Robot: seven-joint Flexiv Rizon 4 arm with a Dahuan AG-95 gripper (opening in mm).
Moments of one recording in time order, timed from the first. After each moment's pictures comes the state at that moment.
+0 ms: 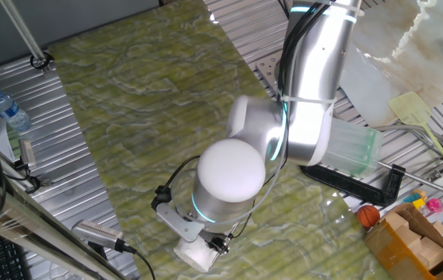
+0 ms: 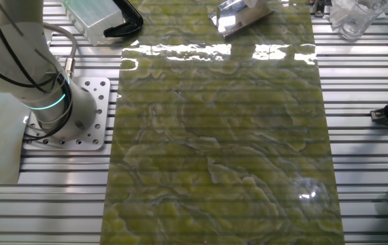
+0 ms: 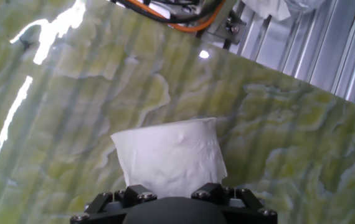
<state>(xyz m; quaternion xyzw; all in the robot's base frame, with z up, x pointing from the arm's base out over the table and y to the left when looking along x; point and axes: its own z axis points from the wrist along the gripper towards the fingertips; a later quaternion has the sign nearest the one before) 0.555 0.369 0.106 -0.20 0.98 -0.03 0.05</state>
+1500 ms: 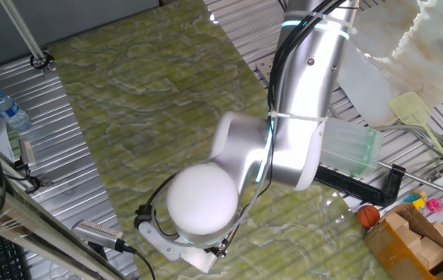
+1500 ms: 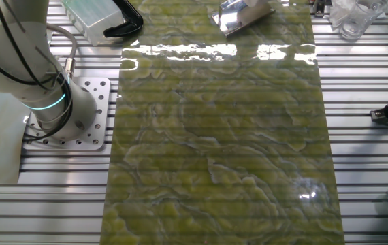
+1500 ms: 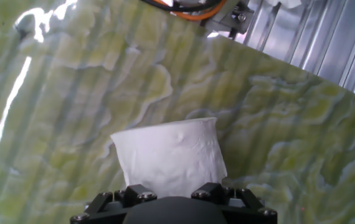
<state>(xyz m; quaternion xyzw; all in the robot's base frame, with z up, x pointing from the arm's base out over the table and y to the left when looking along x) 0.557 0.369 0.107 -0.21 0.98 -0.04 -0.03</state>
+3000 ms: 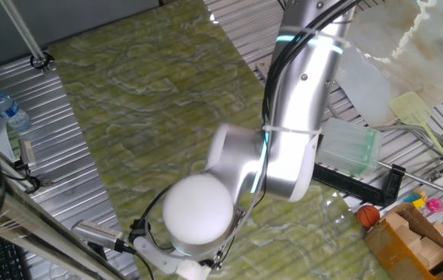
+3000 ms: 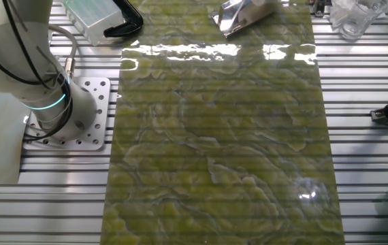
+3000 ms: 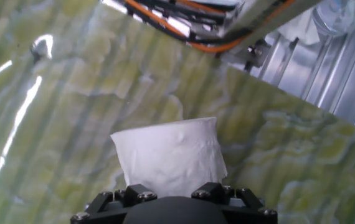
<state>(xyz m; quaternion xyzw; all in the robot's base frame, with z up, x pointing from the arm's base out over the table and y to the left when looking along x) 0.590 0.392 0.094 -0.22 0.98 -0.02 0.01</state>
